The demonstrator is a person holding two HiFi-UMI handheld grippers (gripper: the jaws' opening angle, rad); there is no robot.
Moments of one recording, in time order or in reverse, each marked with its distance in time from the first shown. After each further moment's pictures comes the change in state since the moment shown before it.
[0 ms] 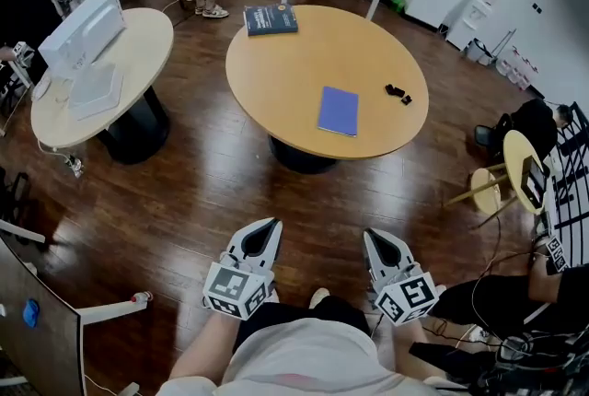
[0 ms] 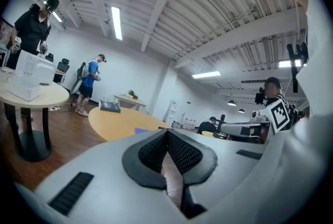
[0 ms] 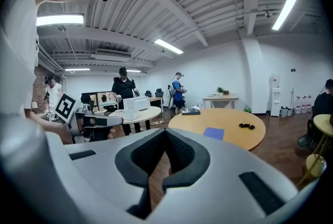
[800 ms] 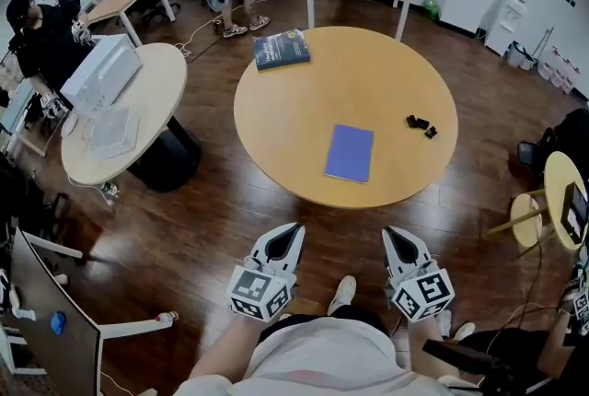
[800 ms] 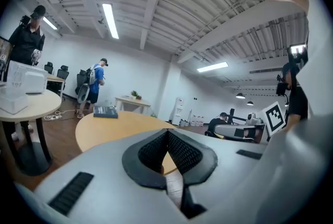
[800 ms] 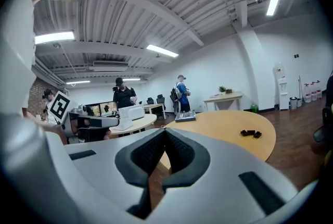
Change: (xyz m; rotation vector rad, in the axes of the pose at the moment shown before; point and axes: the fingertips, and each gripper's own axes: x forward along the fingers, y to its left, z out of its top) left arm 0.200 -0.005 0.039 0.061 0.030 0.062; right arm 0.093 -0.196 0.027 0.084 -0.062 0.060
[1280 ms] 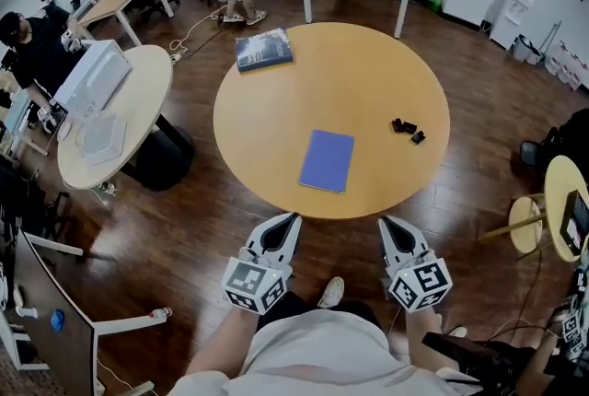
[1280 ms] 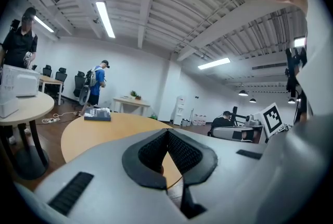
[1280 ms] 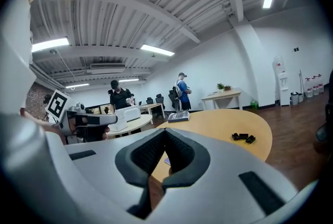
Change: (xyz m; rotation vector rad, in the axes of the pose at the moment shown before) left arm 0.107 -0.032 0.018 0.032 0.008 0.032; right arm 0.020 -0.115 0.012 0.041 0.013 0.030
